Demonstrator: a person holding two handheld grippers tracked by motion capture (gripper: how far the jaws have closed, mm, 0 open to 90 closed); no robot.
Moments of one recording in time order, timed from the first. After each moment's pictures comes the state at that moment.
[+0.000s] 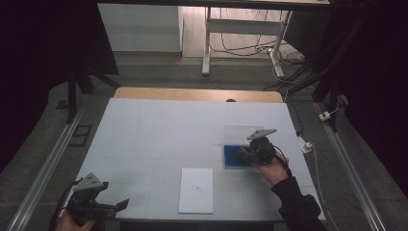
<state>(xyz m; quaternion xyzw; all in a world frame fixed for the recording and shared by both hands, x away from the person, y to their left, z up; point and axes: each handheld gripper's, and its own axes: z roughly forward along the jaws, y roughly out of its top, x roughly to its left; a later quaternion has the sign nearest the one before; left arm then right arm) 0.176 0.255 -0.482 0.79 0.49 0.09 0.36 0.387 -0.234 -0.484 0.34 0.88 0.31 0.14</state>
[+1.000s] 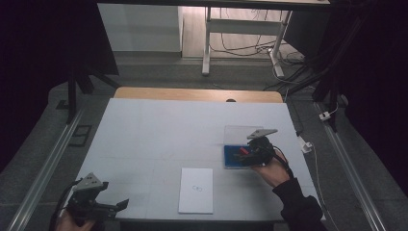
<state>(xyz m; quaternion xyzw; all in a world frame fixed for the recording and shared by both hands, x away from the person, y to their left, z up) 0.176 0.256 -0.482 0.79 0.49 0.09 0.36 0.381 -0.229 -0.477 0.35 0.86 0.33 0.15</state>
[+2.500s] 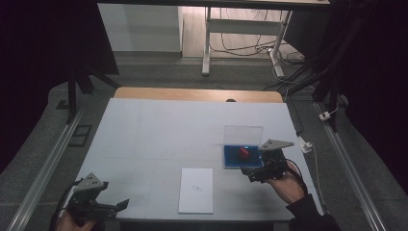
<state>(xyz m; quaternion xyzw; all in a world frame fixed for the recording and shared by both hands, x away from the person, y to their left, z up) 0.176 0.254 -0.482 0.79 0.49 0.10 0.36 0.325 -0.248 -0.452 0.36 0.85 0.36 0.15</state>
